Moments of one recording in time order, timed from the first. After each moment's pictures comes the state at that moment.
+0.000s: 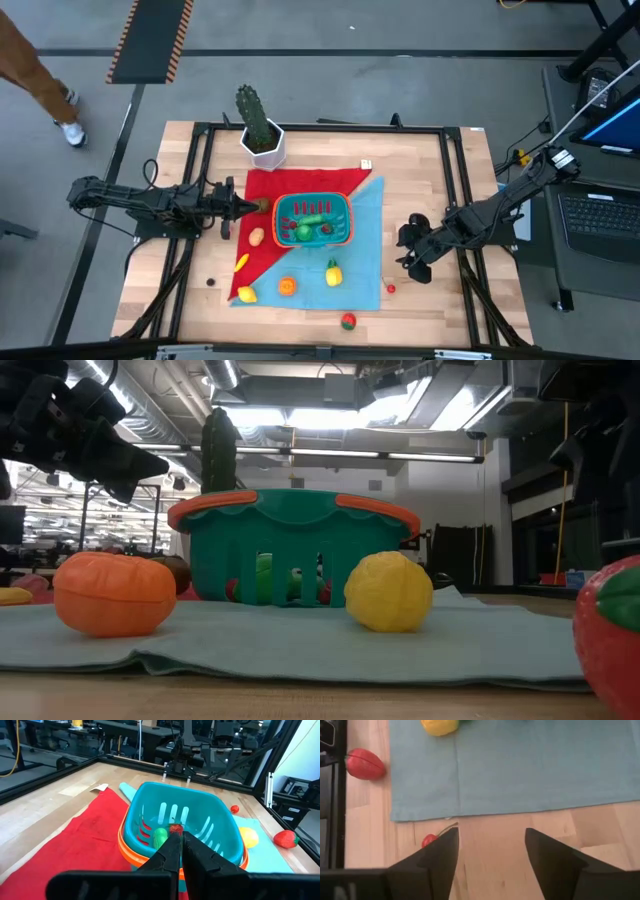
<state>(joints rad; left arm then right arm) -0.08 0.21 0.02 0.06 -0.18 -0.23 0.57 1.09 0.68 -0.59 0.21 0.72</state>
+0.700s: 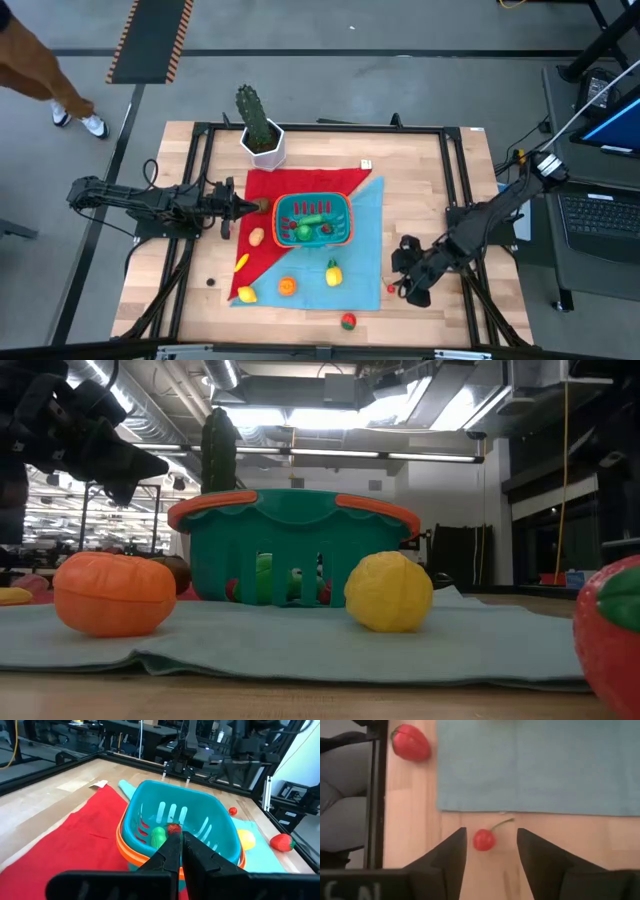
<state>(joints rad) -0.08 0.21 0.02 0.06 -0.17 -0.28 0.69 1.33 0.78 -0.48 0.15 0.76</state>
